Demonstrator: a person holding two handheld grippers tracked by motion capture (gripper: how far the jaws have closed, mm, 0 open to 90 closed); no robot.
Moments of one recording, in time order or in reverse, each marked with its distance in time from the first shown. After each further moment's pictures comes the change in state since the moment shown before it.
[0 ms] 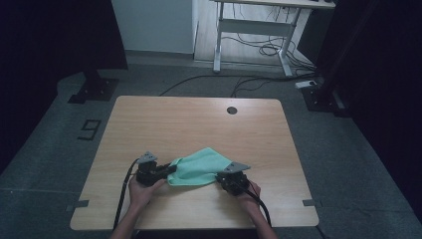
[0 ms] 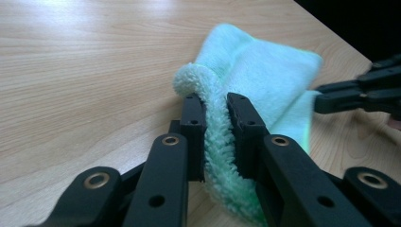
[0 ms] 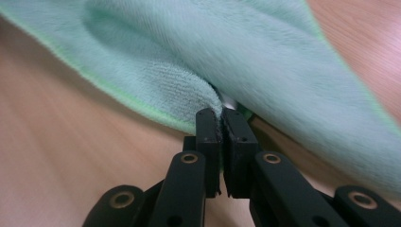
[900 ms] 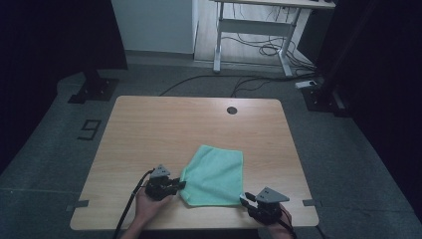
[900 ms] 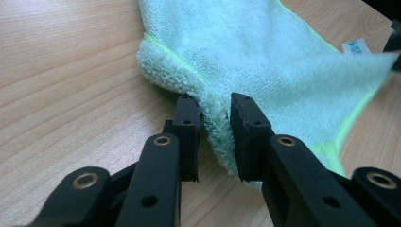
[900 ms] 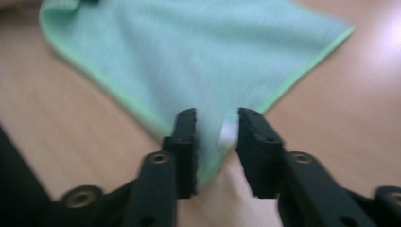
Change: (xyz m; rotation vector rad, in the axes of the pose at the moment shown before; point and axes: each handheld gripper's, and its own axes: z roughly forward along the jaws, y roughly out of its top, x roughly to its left) left arm -0.040 -0.026 0.014 0.130 -0.032 0.096; right arm 0.005 -0.068 -0.095 -0.104 -0.063 0.023
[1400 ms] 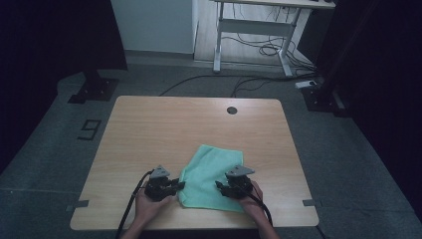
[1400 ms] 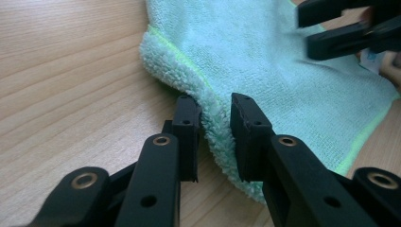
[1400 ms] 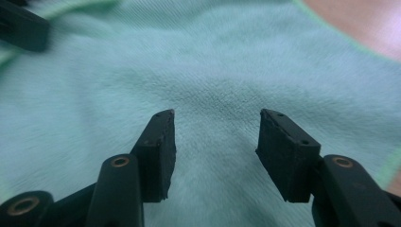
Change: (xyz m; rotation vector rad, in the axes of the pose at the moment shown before) left arm 0.002 -0.003 -0.001 0.001 0.017 -0.011; right arm 0.006 0.051 0.100 0.112 -0.005 0.012
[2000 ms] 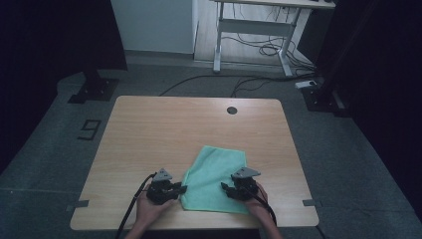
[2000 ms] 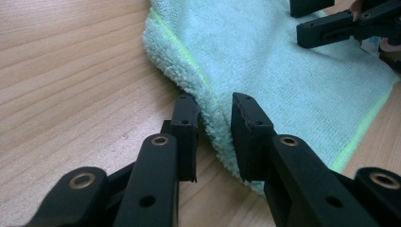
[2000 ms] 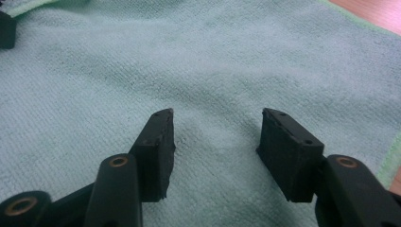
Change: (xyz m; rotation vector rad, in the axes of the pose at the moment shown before) left arm -0.011 -0.005 0.002 0.029 -0.015 0.019; right arm -0.016 -0.019 -0.011 -0.012 -0.001 0.023
